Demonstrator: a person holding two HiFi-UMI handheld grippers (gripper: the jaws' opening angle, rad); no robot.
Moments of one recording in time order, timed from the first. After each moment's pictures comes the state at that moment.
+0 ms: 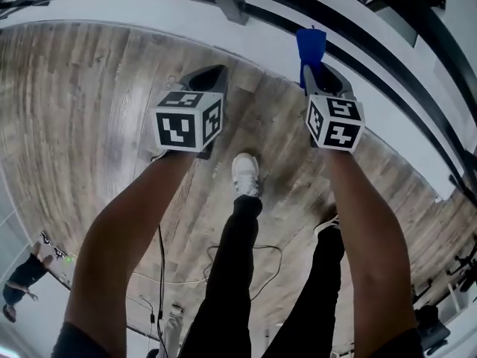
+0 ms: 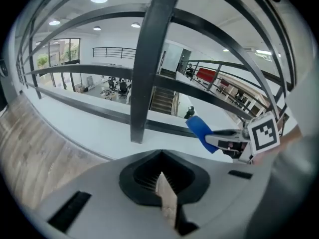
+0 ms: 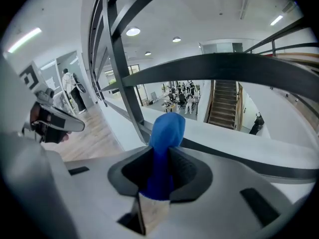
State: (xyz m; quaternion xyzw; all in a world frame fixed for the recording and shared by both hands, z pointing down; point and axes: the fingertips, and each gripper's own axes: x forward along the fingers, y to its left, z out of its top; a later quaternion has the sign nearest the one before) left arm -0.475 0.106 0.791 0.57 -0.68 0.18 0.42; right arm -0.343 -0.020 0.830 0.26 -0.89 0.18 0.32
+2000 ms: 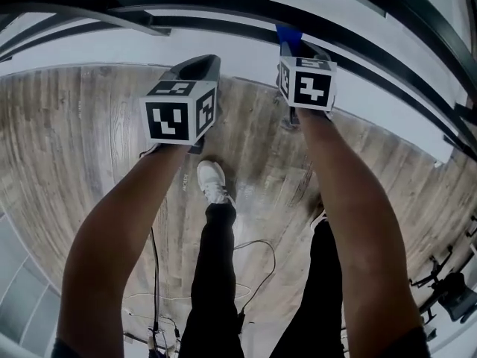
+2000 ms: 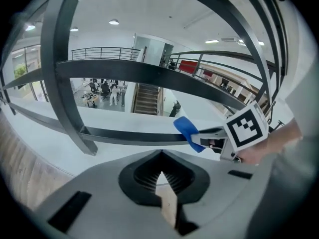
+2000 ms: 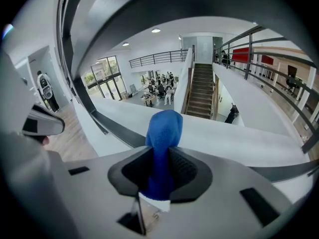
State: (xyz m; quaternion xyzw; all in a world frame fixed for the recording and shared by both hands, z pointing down) left arm -0.328 -0.019 0.818 0.64 -0.63 0.22 0.39; right arm -0.211 -0.130 0.882 0.36 -0.83 0.21 0.38
